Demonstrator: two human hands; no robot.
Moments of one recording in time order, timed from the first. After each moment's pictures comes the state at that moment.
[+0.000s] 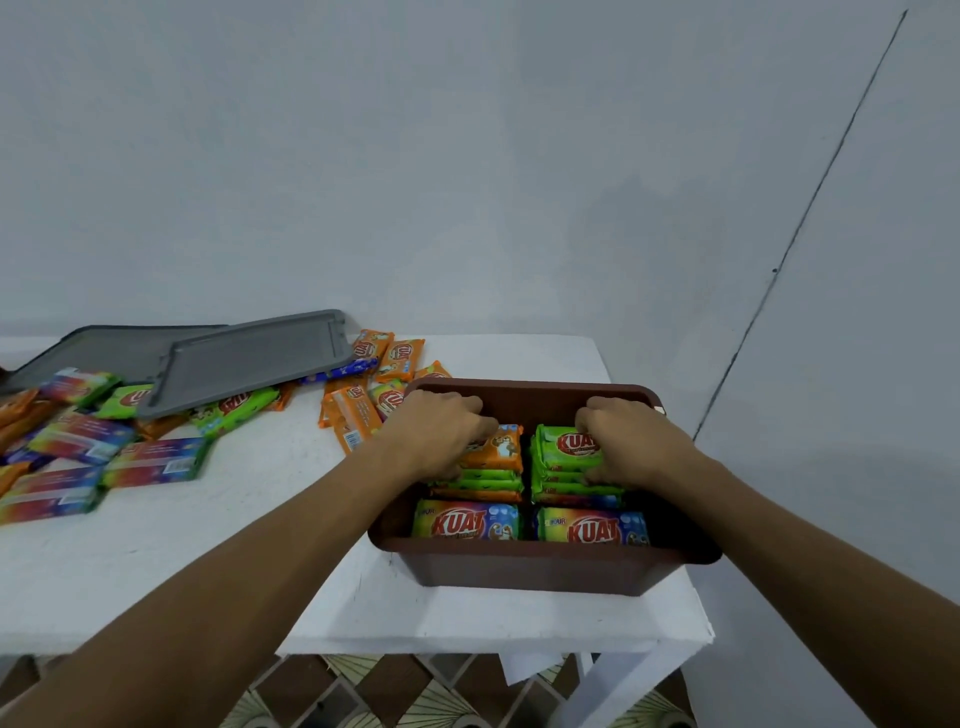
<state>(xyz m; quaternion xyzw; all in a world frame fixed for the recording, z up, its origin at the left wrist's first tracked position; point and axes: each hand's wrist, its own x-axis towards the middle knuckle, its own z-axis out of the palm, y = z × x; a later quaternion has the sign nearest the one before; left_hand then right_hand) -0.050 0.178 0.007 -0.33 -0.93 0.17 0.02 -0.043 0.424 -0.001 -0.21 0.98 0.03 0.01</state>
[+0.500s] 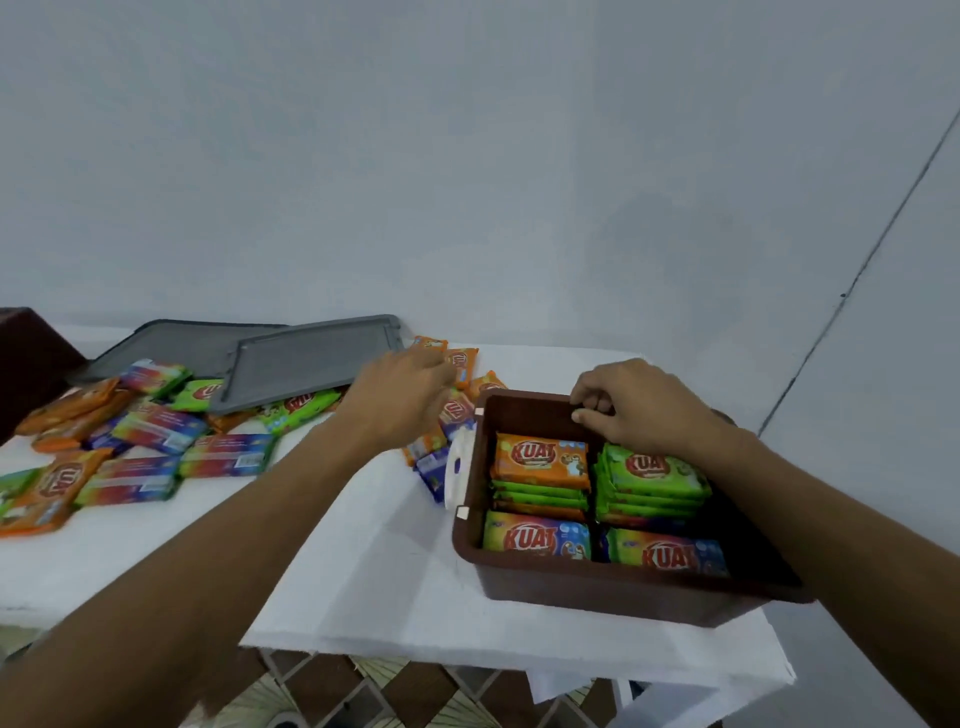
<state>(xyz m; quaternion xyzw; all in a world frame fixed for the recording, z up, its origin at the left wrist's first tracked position) -0.056 0.066 0.026 -0.22 -0.96 0.02 0.18 -0.063 0.356 0.044 -0.25 0.96 -0.10 -0.05</state>
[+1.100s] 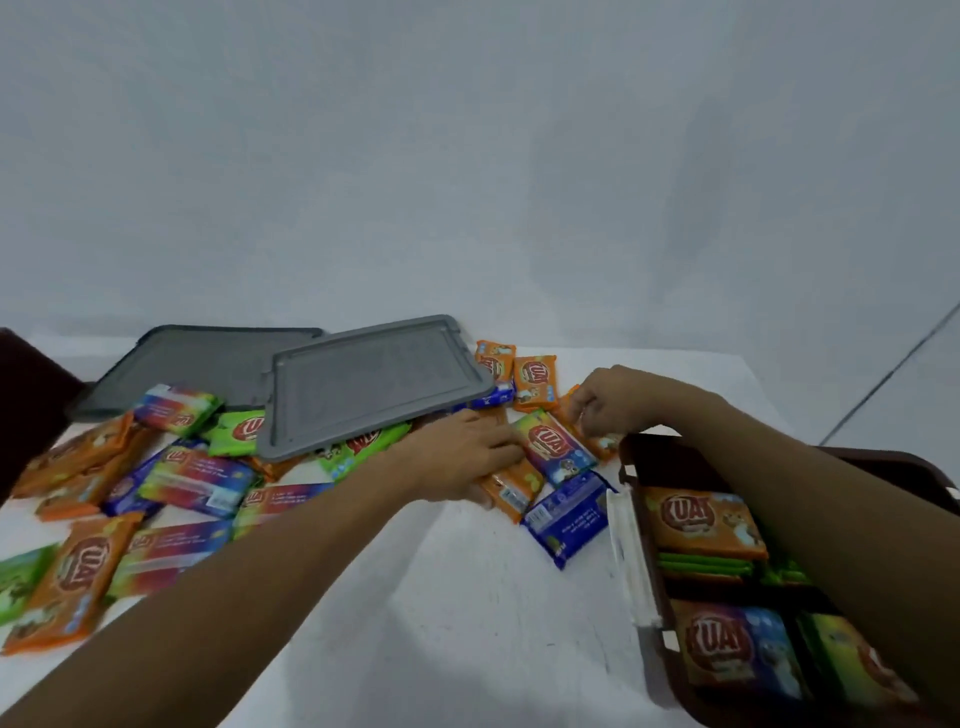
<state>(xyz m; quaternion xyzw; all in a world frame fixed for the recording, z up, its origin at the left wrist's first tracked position) -0.150 -0.033 -0.049 -0.44 -0.89 0.08 -0.02 -0.187 0.201 0.018 -0.17 0.96 -0.07 0.21</state>
